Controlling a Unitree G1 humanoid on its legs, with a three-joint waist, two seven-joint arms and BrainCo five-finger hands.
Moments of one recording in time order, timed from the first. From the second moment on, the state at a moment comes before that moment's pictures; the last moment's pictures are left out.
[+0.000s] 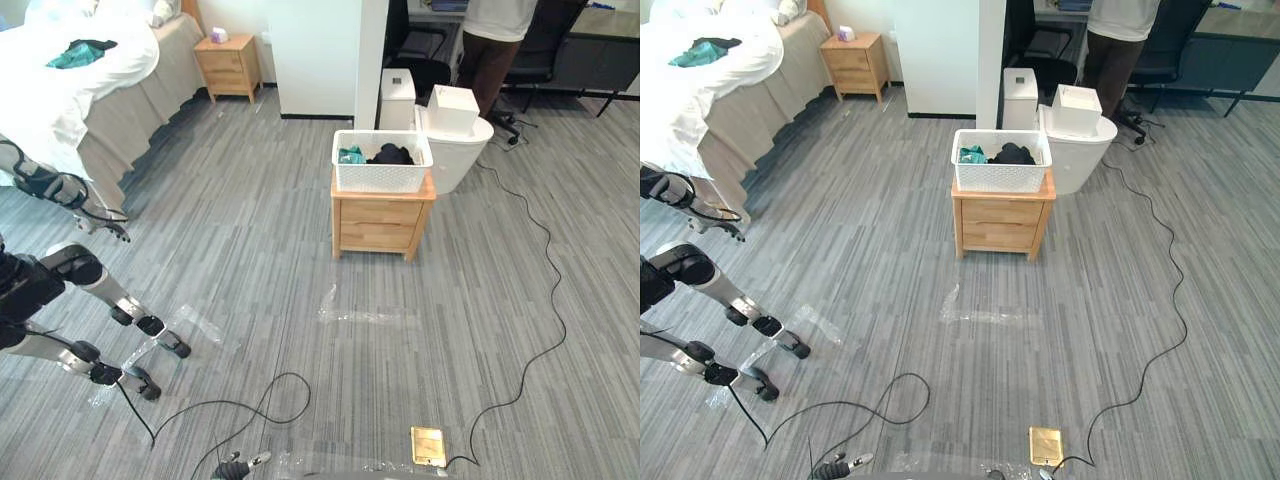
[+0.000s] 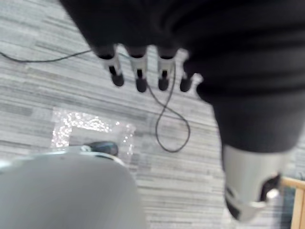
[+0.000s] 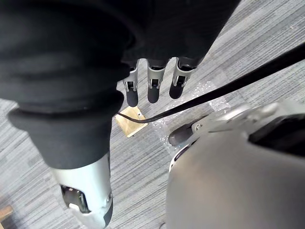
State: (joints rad) left arm 0.09 0.12 0.09 1.15 -0.05 -0.03 -0.02; right arm 0.10 -0.06 -0.47 1.20 0.22 0.01 0.07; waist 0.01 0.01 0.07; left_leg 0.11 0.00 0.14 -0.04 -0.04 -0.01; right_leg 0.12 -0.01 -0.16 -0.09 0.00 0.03
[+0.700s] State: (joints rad) left arm 0.09 0.11 0.09 1.15 -0.05 -0.05 -0.02; right arm 0.06 -0.04 -0.41 1.19 0.22 0.00 0.11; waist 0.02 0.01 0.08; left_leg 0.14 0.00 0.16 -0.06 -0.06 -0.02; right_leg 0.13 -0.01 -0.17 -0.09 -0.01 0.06
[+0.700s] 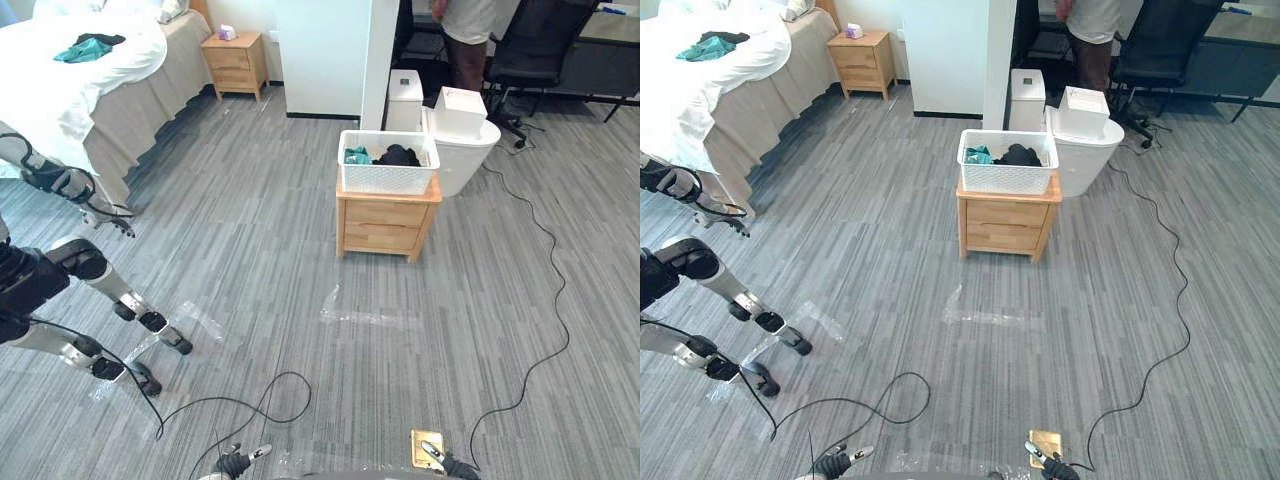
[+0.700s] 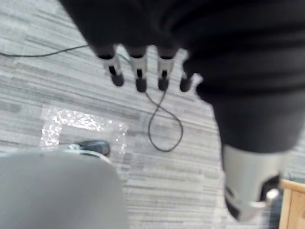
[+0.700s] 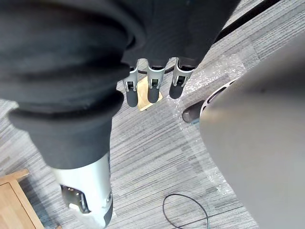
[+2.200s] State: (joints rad) left arm 0.08 0.14 0.18 1.10 -0.11 -0.05 -0.06; right arm 0.00 -0.09 -0.33 1.14 0.30 0.00 0.11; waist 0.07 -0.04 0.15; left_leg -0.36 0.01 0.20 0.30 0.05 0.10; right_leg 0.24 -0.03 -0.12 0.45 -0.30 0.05
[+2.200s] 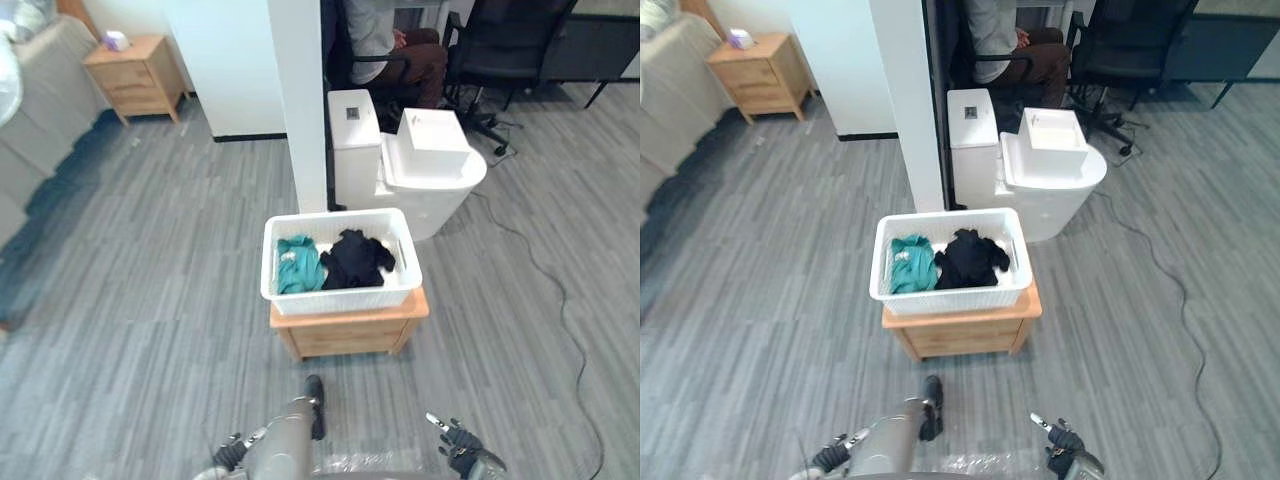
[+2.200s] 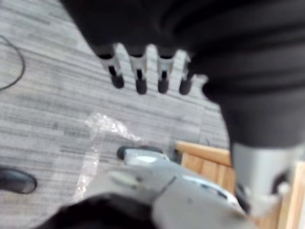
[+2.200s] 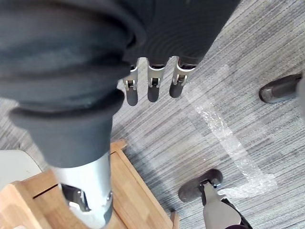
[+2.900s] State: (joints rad) left arm 0.21 0.10 0.32 0.85 -0.24 -0.06 -0.07; right arm 0.22 -0.07 -0.68 0.57 0.46 -0.04 0.06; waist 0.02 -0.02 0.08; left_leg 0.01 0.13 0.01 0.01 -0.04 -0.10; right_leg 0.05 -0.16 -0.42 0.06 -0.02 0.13
